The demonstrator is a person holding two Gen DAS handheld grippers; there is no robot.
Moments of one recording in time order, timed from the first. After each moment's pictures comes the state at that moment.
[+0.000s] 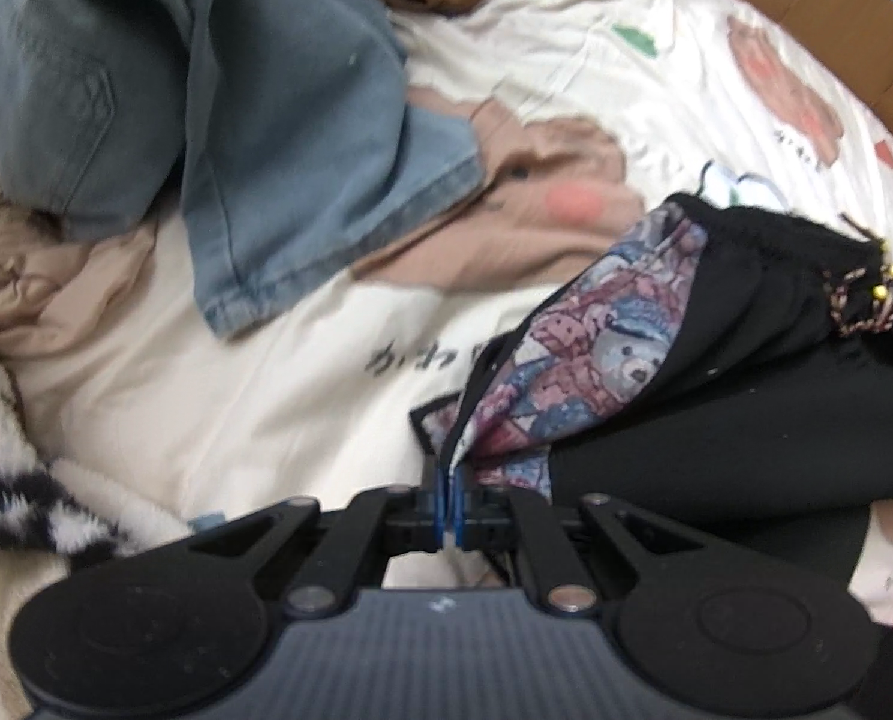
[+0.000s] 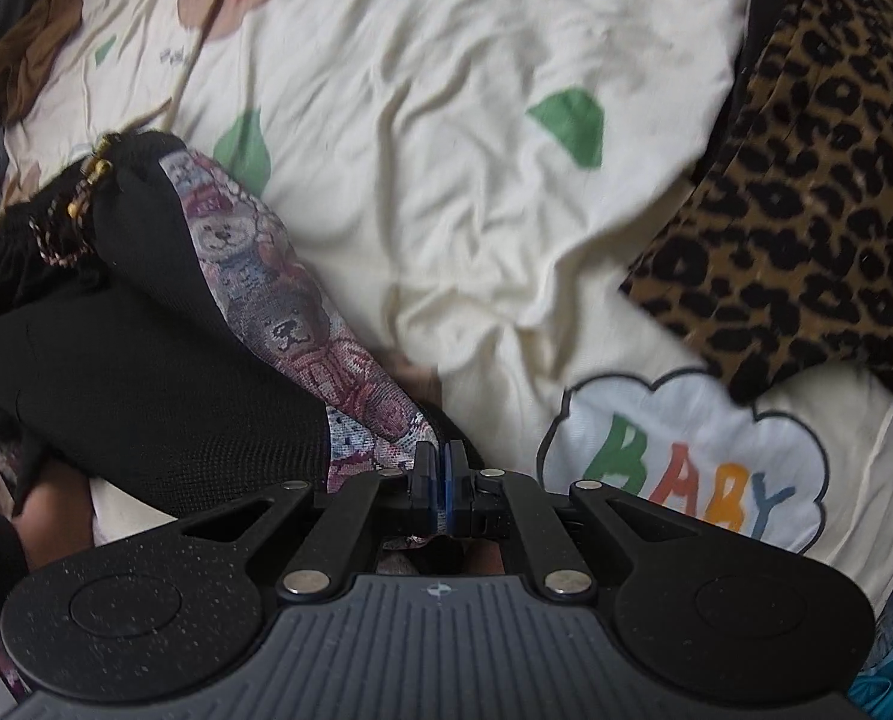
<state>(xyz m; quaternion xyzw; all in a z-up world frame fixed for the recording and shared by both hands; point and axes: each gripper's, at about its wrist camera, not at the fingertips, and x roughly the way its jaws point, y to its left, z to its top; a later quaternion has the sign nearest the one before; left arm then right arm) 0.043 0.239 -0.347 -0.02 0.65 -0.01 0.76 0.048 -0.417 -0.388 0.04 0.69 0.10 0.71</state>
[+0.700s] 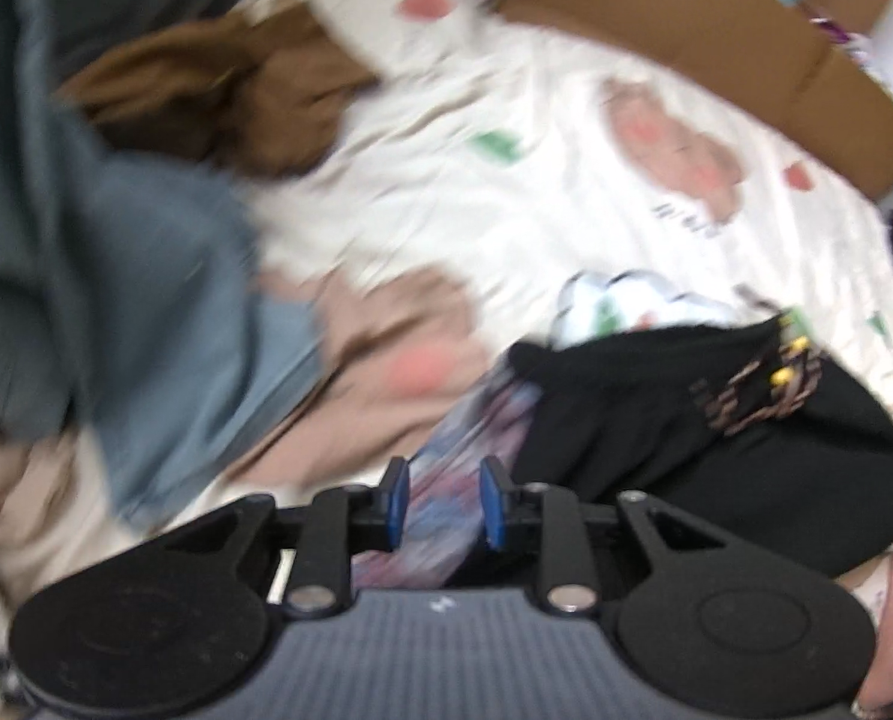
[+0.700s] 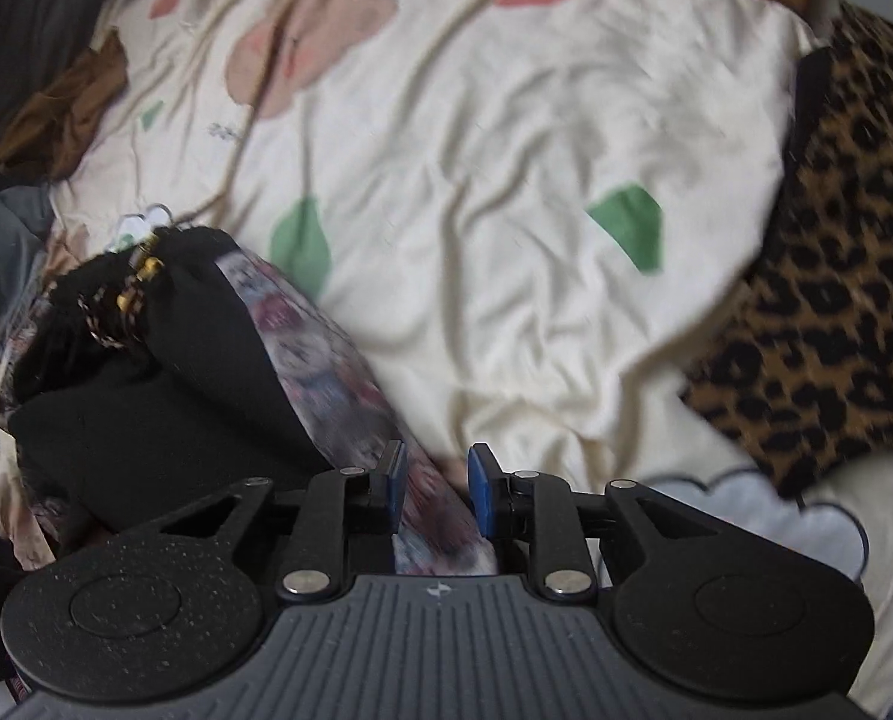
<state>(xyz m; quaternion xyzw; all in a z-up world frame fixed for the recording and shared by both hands) 0.099 0.151 -0.298 0.02 0.57 -0.09 0.82 0.077 -0.402 -0.367 0.08 0.63 0.13 0.76</state>
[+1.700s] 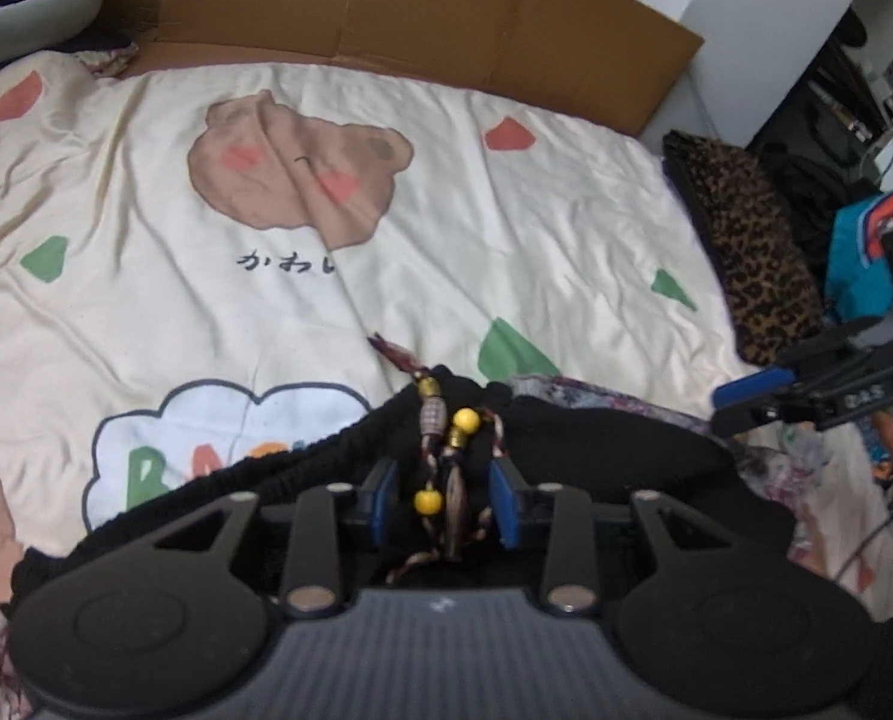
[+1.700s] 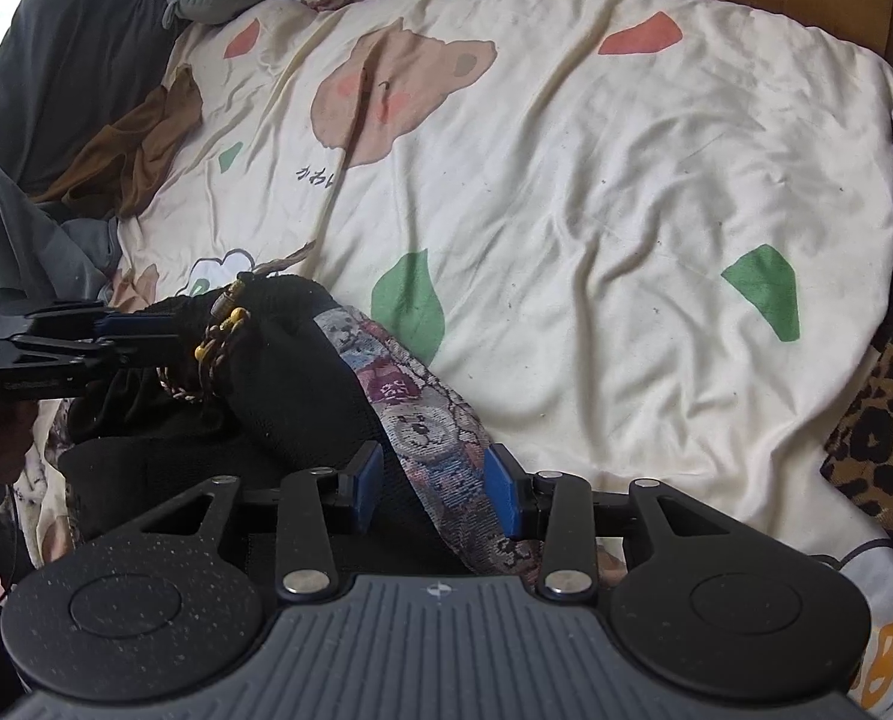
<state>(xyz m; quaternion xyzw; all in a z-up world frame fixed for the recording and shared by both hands) 0.127 -0.060 -0.356 0.04 0.51 -0.31 0.80 0.083 -0.362 -0.383 0.12 0.57 0.19 0.79</state>
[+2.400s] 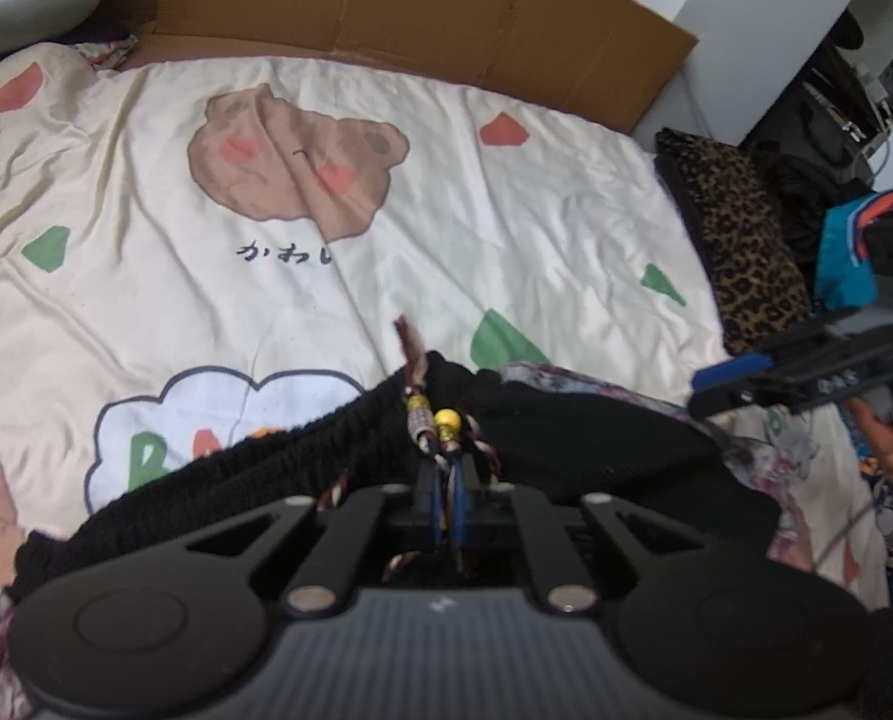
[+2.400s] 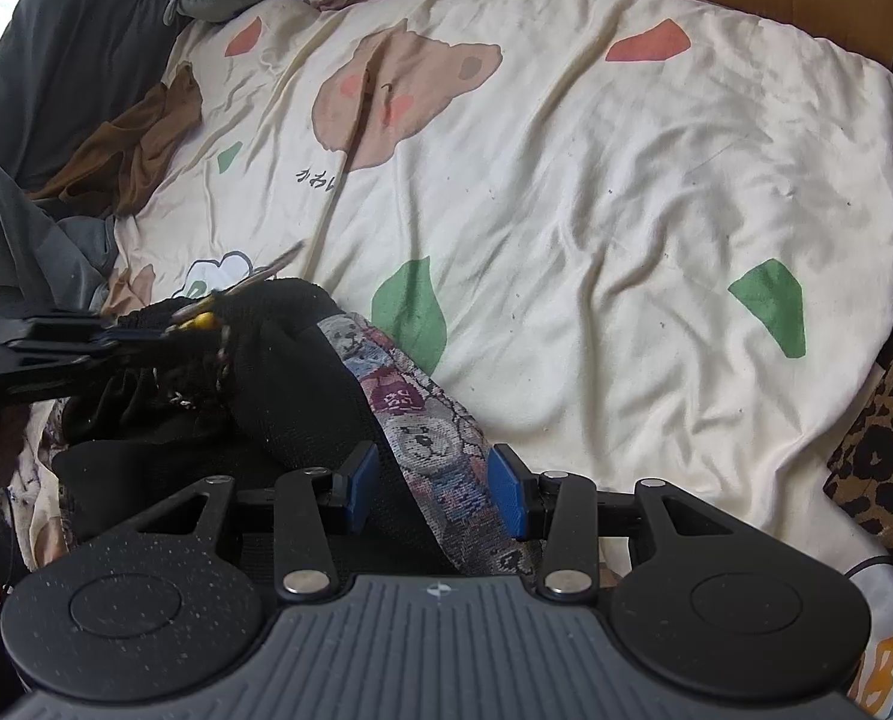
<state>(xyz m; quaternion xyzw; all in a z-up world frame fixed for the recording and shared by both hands) 0.119 -0.047 -0.341 0.03 0.52 -0.33 0.79 0.087 -0.357 -0.382 0.12 0.57 0.18 0.79</state>
